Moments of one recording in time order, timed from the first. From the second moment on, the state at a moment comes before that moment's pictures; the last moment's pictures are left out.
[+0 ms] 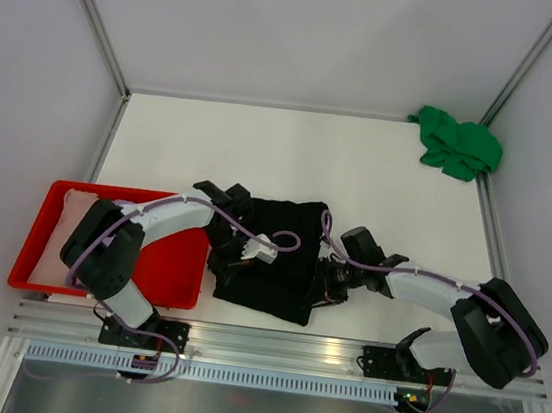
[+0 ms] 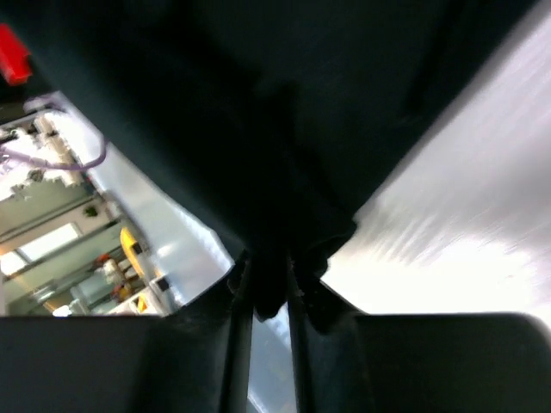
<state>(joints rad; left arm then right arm) -0.62 1.58 0.97 -1.06 0.57 0.93 0.65 1.32 0.46 -0.15 -0.70 0.69</state>
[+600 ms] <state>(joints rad) -0.57 1.67 0.98 -1.04 0.55 0.87 0.74 1.08 0.59 -0.29 -0.41 0.56</state>
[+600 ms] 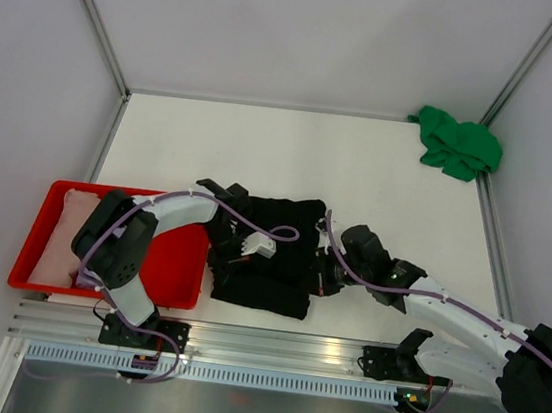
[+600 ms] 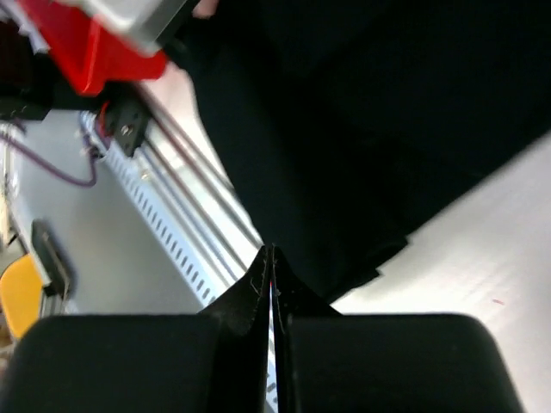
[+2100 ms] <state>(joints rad) -0.95 1.20 0.70 -0.79 0.15 0.83 0.76 1.37 0.45 0.12 -0.36 0.81</state>
